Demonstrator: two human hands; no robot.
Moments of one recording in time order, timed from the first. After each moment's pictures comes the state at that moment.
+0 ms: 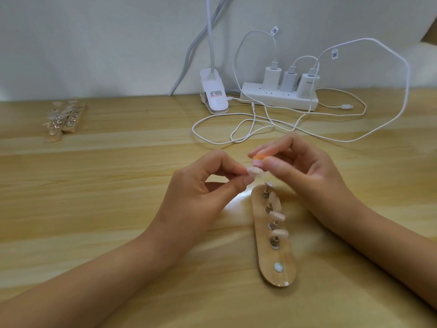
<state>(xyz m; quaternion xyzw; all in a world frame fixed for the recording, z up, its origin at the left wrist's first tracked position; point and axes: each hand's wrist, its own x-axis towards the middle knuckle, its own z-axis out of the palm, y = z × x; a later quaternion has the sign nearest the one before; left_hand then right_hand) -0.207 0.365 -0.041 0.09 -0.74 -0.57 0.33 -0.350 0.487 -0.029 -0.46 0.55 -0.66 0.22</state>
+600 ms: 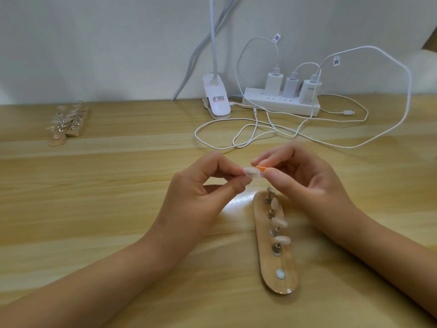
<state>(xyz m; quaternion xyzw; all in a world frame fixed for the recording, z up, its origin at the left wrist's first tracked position) -0.208 0.362 -0.041 0.09 -0.73 -0.58 0.35 -0.350 0.489 -0.030 -0.51 0.55 -0.64 0.19</state>
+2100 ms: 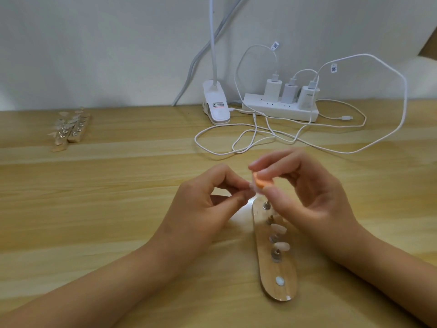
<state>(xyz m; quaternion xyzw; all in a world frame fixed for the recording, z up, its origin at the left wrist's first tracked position) -0.208 0.364 -0.042 0.10 -0.77 -0.54 0.31 -0.343 0.489 -0.033 -0.57 0.54 -0.62 0.10</state>
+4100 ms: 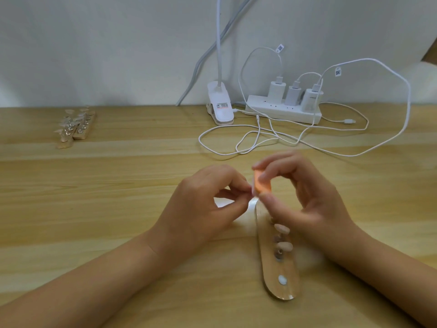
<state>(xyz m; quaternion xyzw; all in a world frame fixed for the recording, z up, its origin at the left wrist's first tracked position) -0.207 0.354 -0.041 0.03 -0.84 -0.37 0.39 -0.347 0.486 -0.037 -0.60 0.56 -0.57 0.04</state>
